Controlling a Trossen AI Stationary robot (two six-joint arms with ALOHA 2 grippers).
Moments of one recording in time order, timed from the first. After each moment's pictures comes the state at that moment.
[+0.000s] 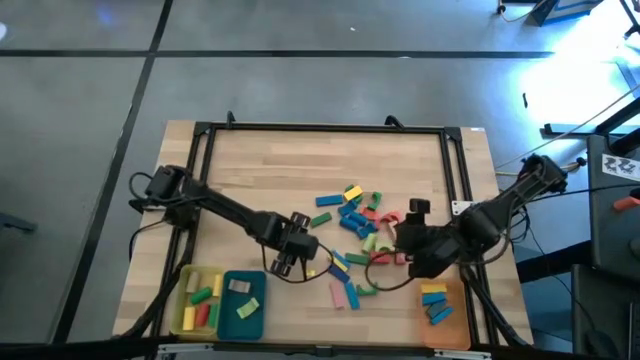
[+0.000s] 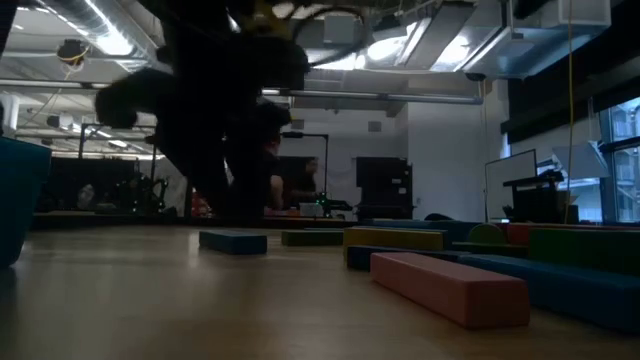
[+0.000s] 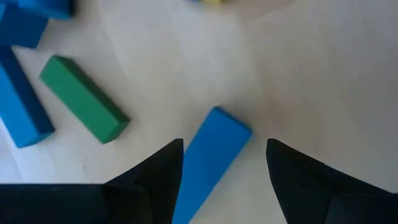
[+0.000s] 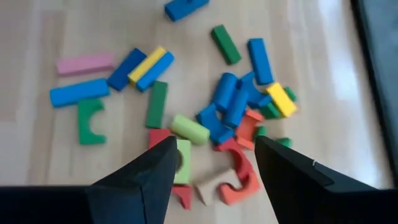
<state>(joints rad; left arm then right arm) -0.28 1.85 1.23 -0.68 -0.21 0.12 0.62 1.34 1.34 -1.17 0.49 0.50</state>
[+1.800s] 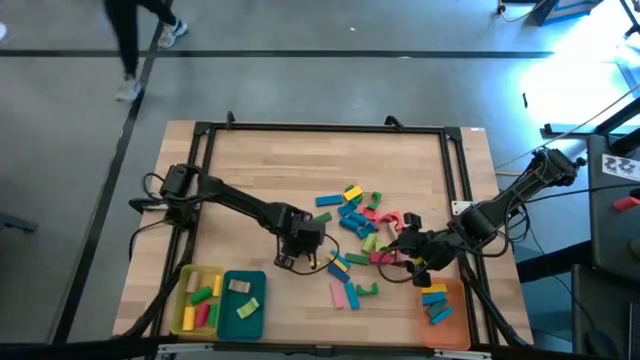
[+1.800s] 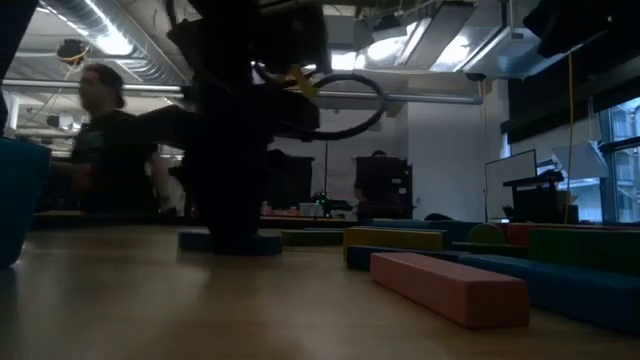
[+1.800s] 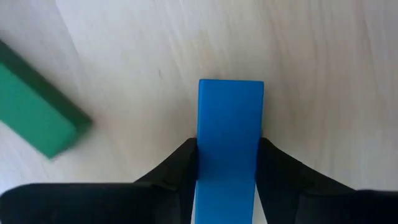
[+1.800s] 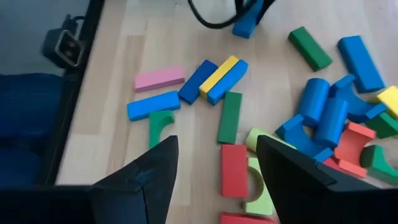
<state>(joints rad) -0.17 1.94 1.24 -0.65 0.00 0.17 0.62 1.15 0.93 -0.65 0.29 0.49</state>
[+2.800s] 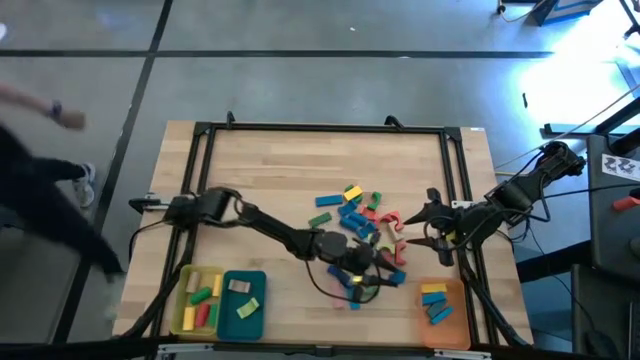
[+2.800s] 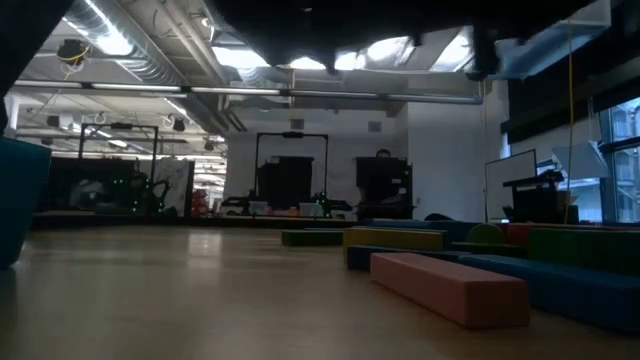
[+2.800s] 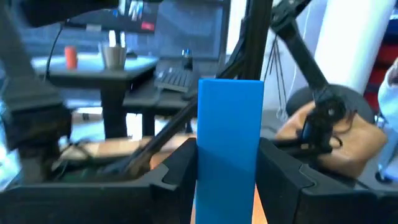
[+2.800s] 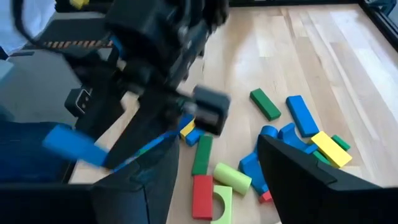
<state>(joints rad) -0.26 2.30 1.57 0.81 0.06 -0.06 0.62 0.85 0.93 -0.71 0.41 0.39</state>
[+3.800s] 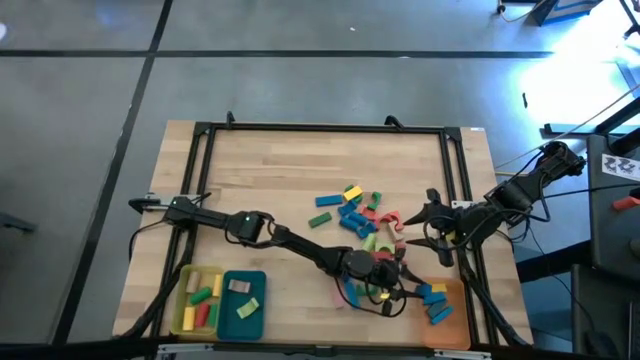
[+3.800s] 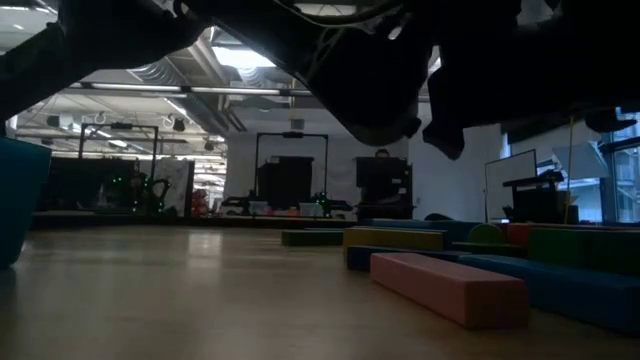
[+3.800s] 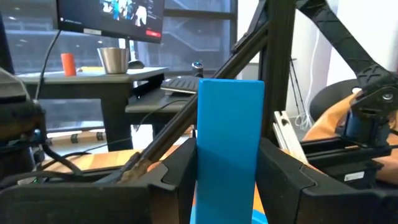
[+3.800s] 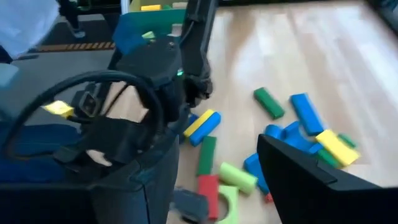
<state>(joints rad) -0.28 2.78 2.18 0.75 0.00 0.02 0.62 0.85 0.93 -0.71 0.40 0.41</state>
